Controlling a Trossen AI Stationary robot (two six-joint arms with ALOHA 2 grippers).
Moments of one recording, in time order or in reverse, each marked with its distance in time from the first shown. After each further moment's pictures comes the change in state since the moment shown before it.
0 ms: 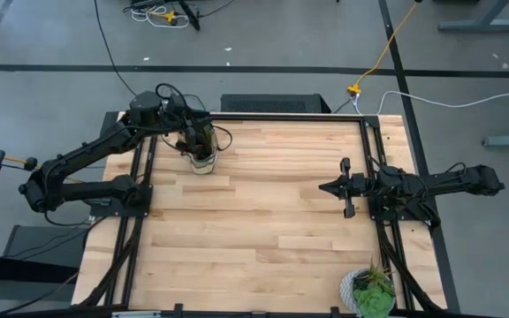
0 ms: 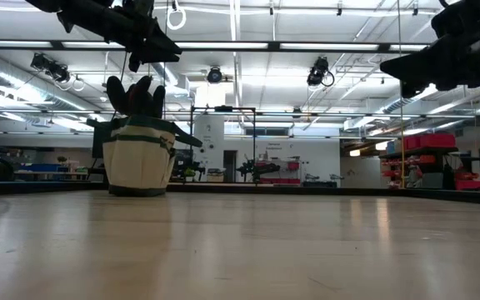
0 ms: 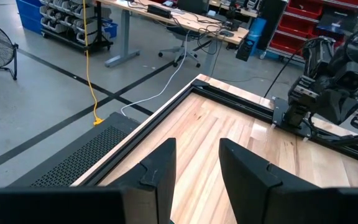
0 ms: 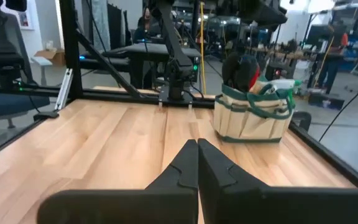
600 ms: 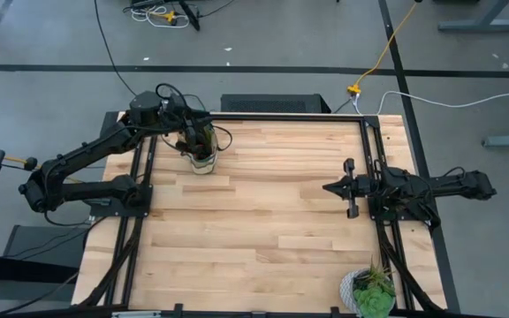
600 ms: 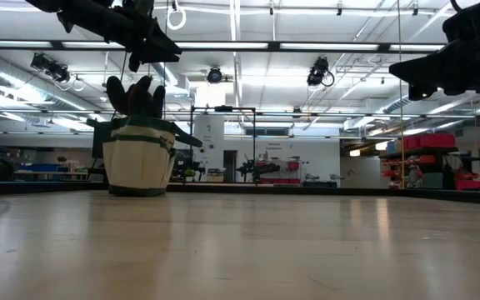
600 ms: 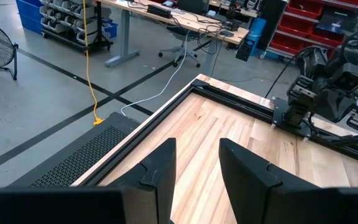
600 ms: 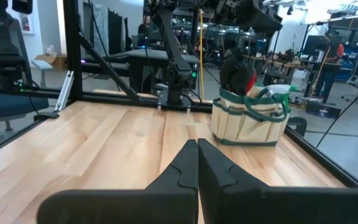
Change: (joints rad) left arm 0.000 0.000 0.000 0.000 0.000 0.000; right arm -0.001 -0.179 -0.049 -0.097 -0.001 -0.026
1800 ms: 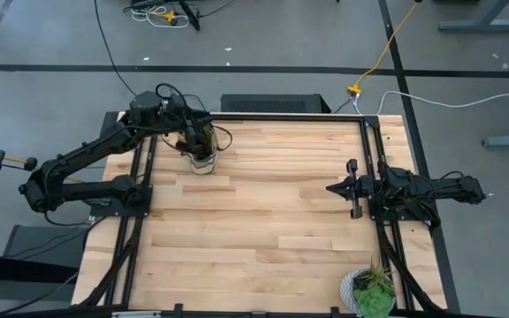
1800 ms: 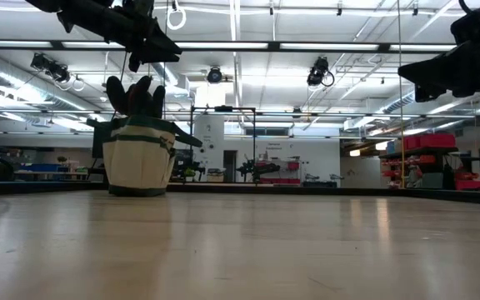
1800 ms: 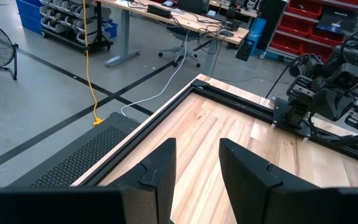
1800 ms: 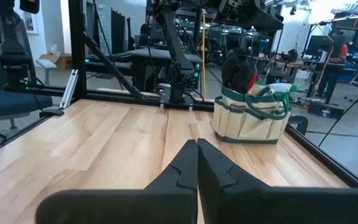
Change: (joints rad) left arm 0.000 0.000 0.000 0.000 0.000 0.000; right arm 0.000 -0.177 0.001 -0.188 -0.011 -0.001
